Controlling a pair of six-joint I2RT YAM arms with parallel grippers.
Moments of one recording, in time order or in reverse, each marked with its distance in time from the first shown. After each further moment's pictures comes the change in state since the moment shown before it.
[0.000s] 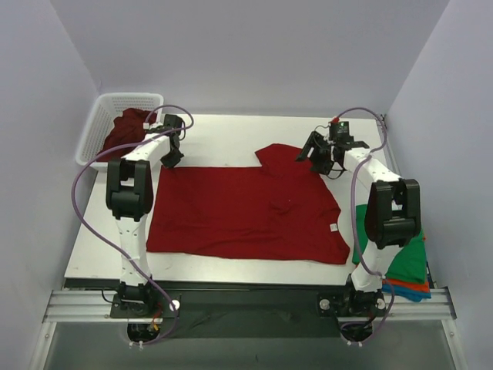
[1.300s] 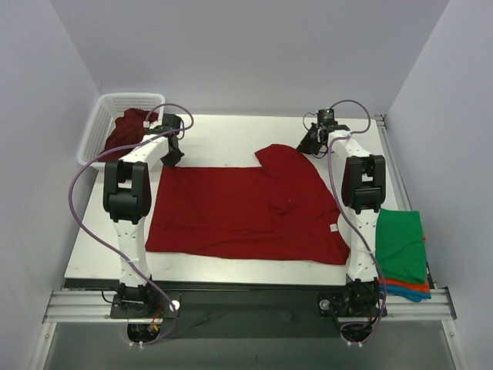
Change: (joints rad) left arm -0.001 -0.050 -0.047 0.055 0.044 0.036; right arm -0.014 0.598 0.649 -0.065 0.090 0.100
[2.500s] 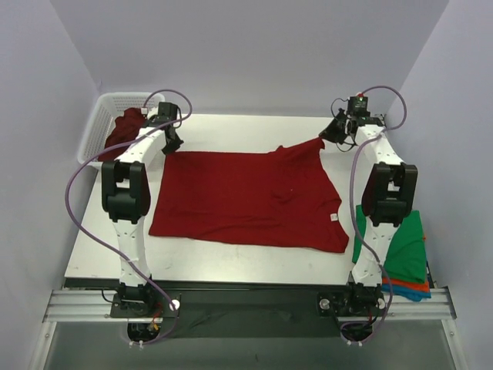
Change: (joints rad) left arm 0.009 -0.003 0.119 0.010 0.044 0.040; right arm -0.119 -0.259 -0.115 -0.027 -0.031 -0.034
